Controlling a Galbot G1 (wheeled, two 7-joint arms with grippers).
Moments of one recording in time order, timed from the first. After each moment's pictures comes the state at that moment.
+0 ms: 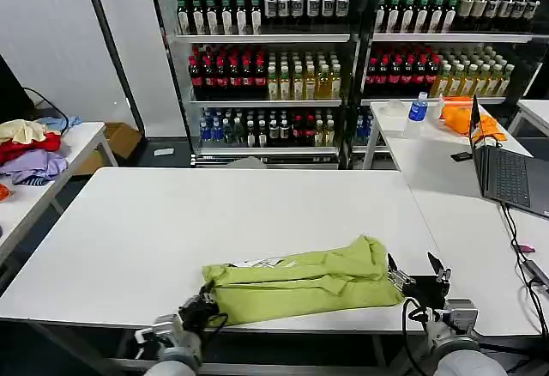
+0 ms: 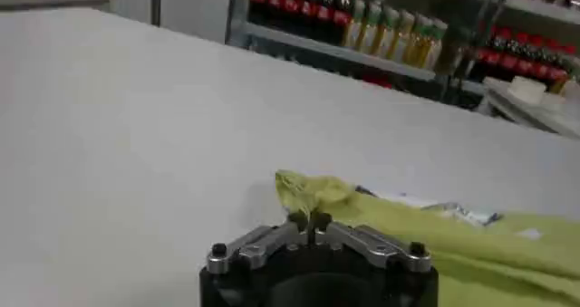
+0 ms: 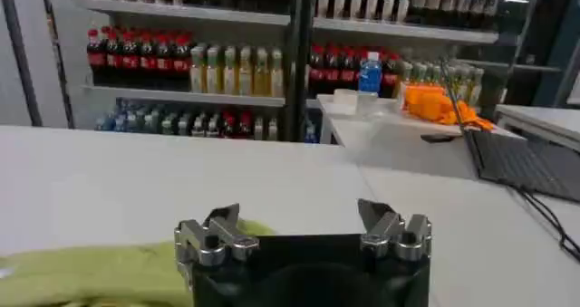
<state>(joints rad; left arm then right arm) 1.44 -1.31 -0.35 -2.02 -0.55 0.37 -0.39 -1.49 1.15 0.58 2.17 0.40 -0.43 0.24</state>
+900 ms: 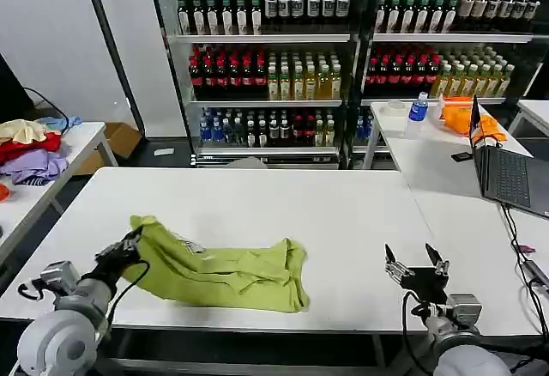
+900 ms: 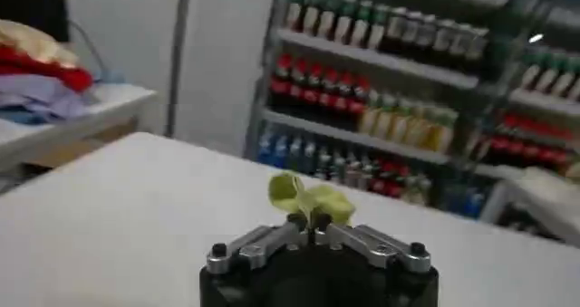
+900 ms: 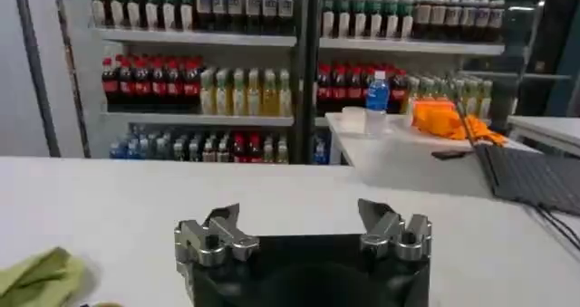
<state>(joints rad) 1.34 -0.93 -0.62 -2.15 -1.06 0.42 -0.36 -1.49 1.16 0.58 2.20 0.41 -0.41 0.23</state>
